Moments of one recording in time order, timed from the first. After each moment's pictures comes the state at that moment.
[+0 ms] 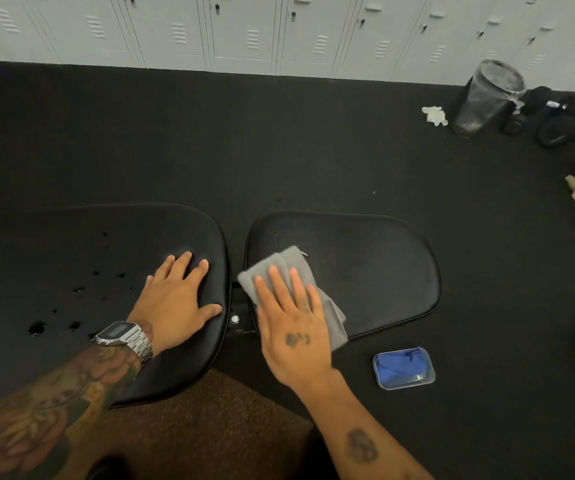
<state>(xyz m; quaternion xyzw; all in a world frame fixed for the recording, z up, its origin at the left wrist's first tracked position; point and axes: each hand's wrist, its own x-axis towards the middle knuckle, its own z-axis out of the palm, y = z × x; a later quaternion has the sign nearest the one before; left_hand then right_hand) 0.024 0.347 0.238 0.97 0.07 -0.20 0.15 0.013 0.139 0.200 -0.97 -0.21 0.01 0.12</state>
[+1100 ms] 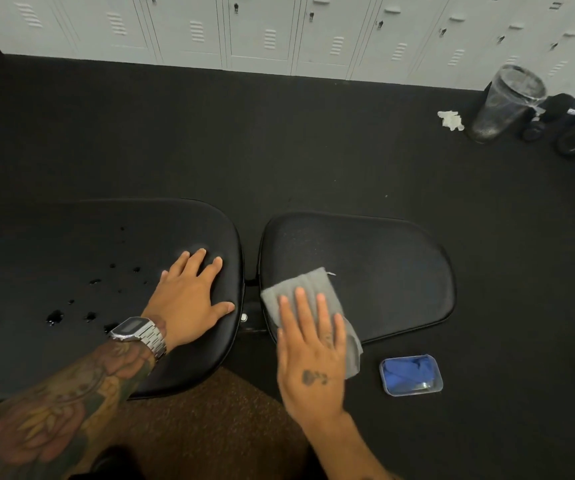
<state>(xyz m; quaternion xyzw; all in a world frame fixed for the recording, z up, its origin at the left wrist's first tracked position) 0.022 0.348 0.239 0.97 0.07 -0.19 0.16 -0.025 0.131 0.187 -0.98 -0.14 -0.01 0.10</state>
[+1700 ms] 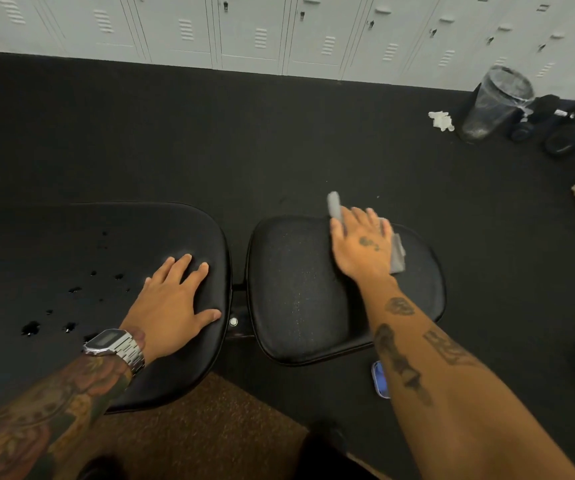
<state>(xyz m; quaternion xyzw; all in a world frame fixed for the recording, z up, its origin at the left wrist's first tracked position) 0.022 0.350 0.237 0.97 0.07 -0.19 0.16 0.179 0.077 0.208 -1.00 -0.02 0.00 0.10</state>
